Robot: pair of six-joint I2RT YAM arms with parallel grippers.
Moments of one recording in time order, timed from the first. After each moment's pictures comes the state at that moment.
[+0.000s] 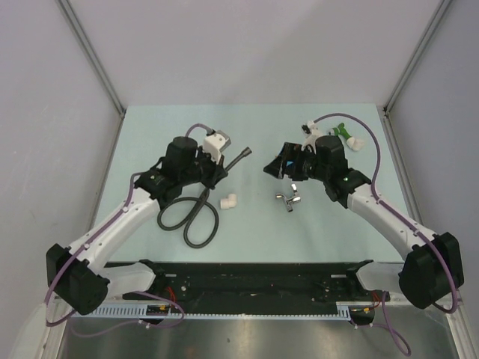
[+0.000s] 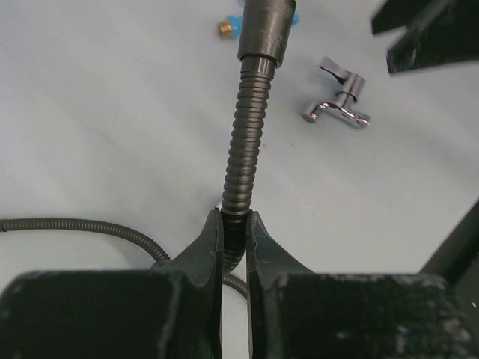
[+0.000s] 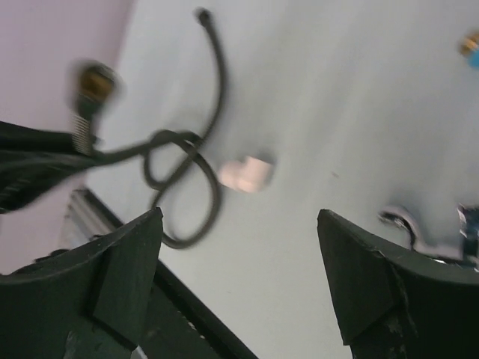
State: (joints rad) left arm -0.53 1.20 1.08 -0.40 0.22 0.08; right arm 0.47 1.27 0.94 -0.18 -0.30 0.57
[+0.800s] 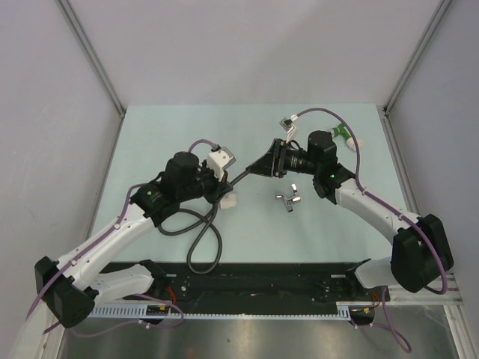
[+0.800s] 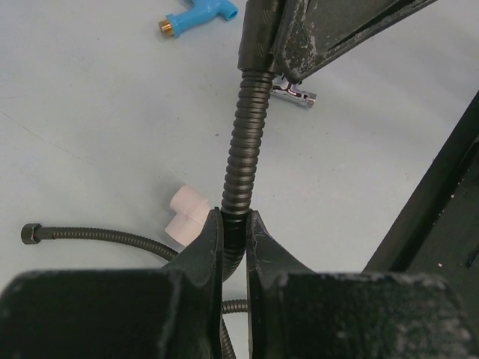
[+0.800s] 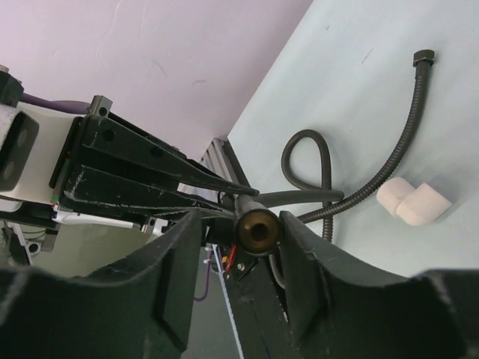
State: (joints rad) left arm -0.68 1.06 0.96 -0.40 0.23 0.08; right arm 0.52 1.37 0.96 0.28 -0.75 0.81
